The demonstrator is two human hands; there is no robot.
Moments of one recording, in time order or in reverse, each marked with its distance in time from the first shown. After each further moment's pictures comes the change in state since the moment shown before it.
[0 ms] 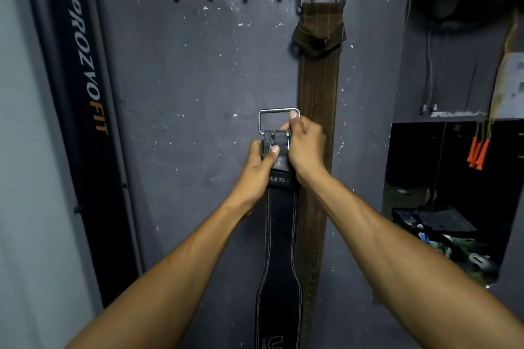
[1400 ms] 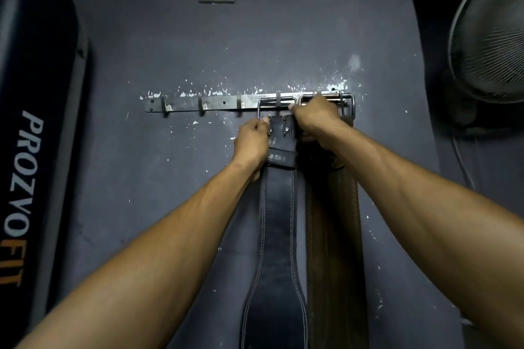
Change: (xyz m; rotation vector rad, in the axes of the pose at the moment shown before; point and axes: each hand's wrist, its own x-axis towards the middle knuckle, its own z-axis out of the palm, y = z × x) left_hand 0.318 0.130 0.017 0.325 0.327 0.272; right_hand 0.302 -0.132 0.039 -0.343 -0.094 -0.145
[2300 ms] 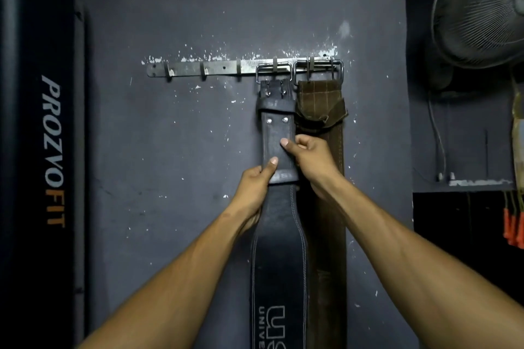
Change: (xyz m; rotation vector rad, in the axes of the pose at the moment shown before) left_hand -0.158 -0.070 -0.033 -0.511 -0.369 -0.343; right_hand -0.149 0.091 0.024 0.598 -0.218 0.037
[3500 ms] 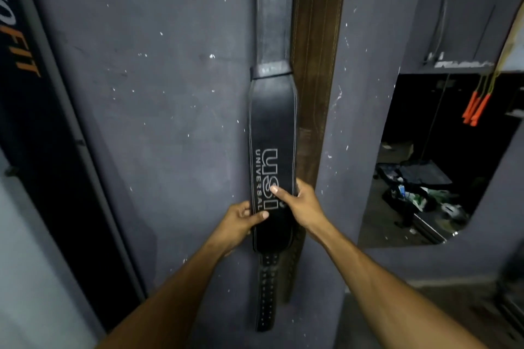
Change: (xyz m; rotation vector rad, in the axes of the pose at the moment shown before) left_hand -0.261 -0.212 -0.067 0.118 0.006 -0.514; right_hand -0.296 0.195 -0.023 -0.016 -0.070 0.406
